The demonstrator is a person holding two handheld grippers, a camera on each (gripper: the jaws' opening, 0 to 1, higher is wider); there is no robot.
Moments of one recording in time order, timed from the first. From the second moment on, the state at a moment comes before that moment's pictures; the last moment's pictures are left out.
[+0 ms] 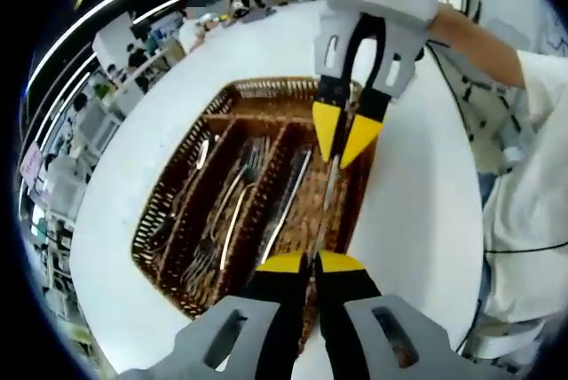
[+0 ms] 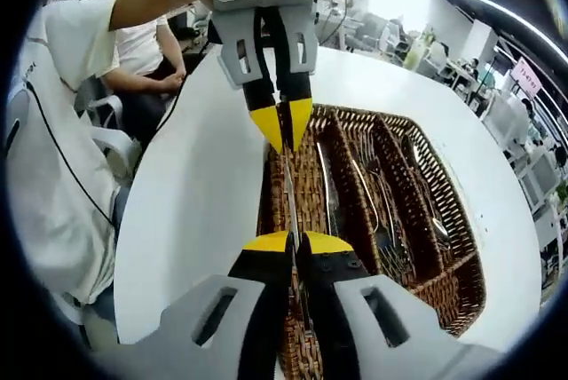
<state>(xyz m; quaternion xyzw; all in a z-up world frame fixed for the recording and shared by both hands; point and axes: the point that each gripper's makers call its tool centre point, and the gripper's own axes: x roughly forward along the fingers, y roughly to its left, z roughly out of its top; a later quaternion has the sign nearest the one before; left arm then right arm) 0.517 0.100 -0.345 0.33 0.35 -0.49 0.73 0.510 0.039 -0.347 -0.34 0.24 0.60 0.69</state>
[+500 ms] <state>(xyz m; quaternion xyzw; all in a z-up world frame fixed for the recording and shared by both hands) 0.535 0.111 -0.371 0.33 0.36 -0.49 0.72 0.522 0.049 -0.378 -0.32 0.28 0.61 0.67</state>
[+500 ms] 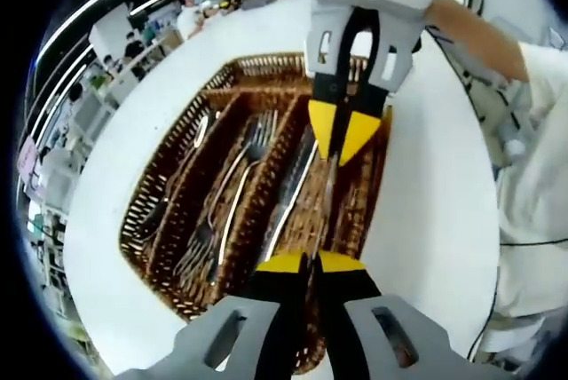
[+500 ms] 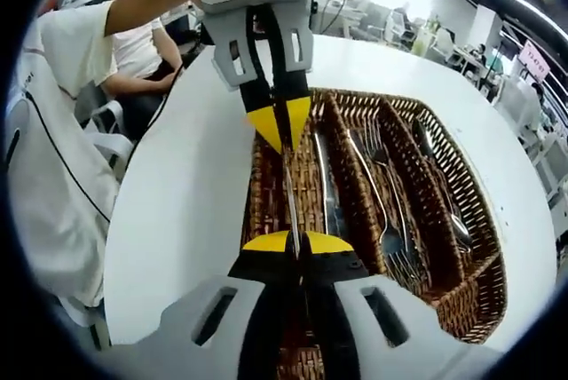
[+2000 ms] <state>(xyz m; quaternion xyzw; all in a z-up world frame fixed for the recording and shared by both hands) 0.542 0.113 -0.402 0.32 0.40 -0.50 0.70 0.524 0.049 -0.405 -0.30 0.34 0.62 0.65</state>
